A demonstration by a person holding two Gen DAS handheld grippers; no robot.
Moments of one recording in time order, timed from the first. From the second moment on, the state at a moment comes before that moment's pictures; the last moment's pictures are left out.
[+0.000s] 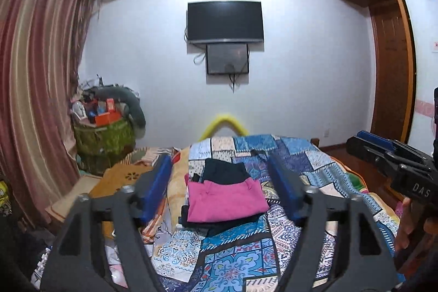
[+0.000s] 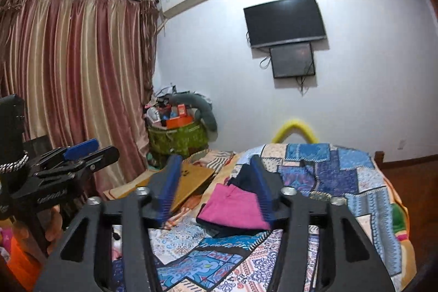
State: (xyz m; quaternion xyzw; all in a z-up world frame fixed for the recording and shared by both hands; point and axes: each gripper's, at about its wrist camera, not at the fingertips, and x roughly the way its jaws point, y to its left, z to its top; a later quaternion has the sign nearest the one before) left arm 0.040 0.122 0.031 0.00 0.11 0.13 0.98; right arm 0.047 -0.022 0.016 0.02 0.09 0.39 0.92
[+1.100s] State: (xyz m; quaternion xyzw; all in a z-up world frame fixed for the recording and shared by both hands) left arm 0.029 0.118 0.018 -0.03 0.11 0.12 0.99; right arm 0.029 -0.034 0.001 -0.01 0.10 0.32 0.94
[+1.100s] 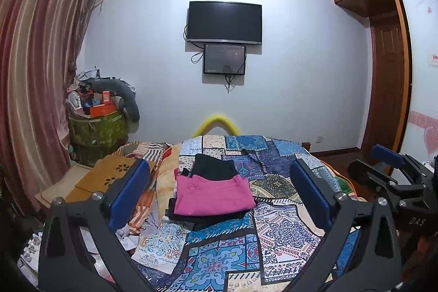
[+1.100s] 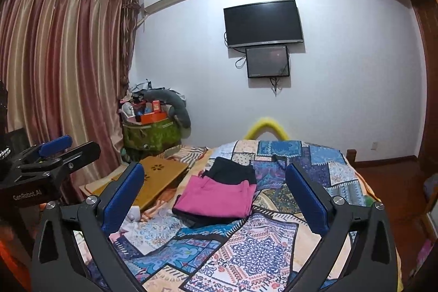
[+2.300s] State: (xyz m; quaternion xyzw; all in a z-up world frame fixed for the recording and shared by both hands) left arm 0.037 0.125 0.013 -0.03 0.12 0.11 0.99; right arm 0.029 -0.039 0.003 0.00 0.10 0.32 0.94
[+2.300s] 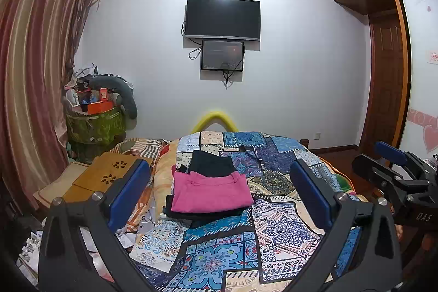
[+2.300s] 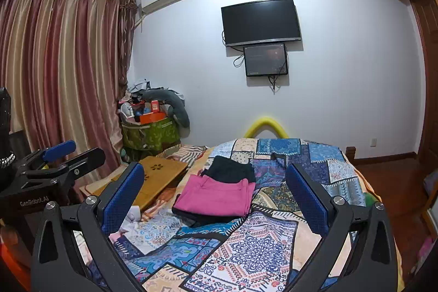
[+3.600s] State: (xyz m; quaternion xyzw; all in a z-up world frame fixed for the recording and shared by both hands) left arm 0.037 0.117 0.009 -0.03 0.13 0.08 0.99; right arm 0.032 -0.042 0.000 0.01 0.11 0.31 0.95
